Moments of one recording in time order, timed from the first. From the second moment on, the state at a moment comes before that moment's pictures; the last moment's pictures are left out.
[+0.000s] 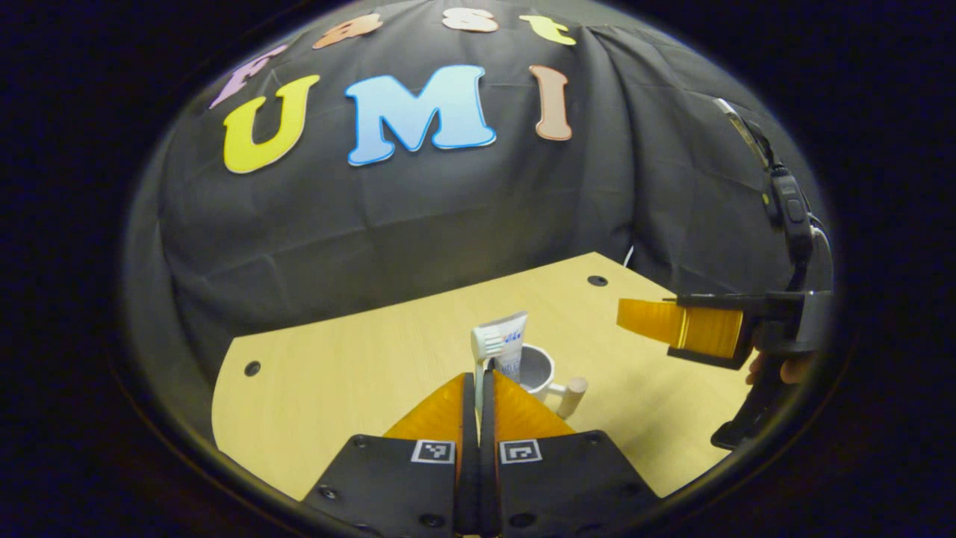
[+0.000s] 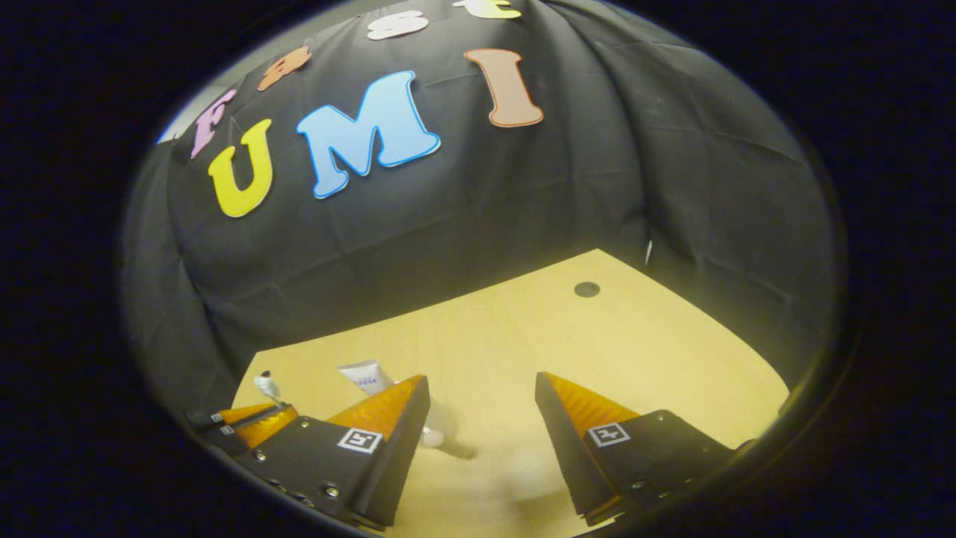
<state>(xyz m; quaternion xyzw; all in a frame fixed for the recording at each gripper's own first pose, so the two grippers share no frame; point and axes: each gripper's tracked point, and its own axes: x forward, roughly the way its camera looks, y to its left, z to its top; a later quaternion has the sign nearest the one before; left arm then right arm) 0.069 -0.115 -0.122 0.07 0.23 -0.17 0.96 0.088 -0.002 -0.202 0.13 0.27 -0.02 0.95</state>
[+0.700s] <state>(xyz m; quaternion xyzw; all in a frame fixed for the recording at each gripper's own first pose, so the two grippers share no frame) 0.117 -0.190 -0.061 0.12 0.09 -0.24 0.96 0.075 -0.052 -0.215 0.11 0.30 -0.08 0.94</state>
